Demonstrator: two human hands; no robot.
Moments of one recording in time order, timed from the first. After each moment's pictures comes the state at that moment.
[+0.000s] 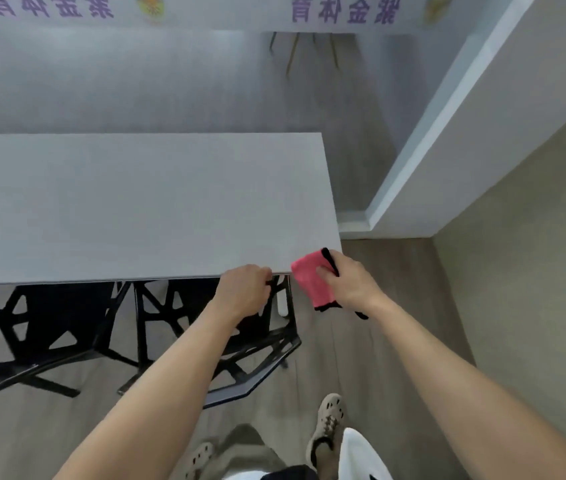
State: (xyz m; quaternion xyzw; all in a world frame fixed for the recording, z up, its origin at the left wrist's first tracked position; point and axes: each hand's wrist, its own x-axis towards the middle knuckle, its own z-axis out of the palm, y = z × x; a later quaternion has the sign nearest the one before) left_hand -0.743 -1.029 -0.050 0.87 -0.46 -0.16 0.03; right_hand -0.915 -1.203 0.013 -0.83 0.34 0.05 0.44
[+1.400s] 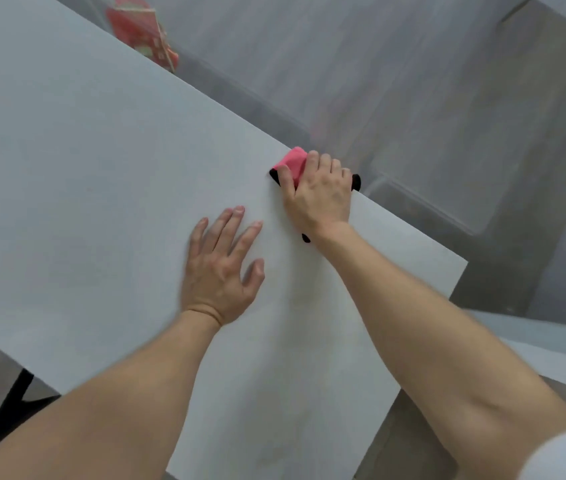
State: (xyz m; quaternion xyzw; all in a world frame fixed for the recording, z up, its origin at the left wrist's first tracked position) left_hand -0.476 -1.201 -0.206 0.97 -0.17 0.08 0.16; right_hand -0.360 -1.403 -0.205 -0.99 0.10 0.00 0.10
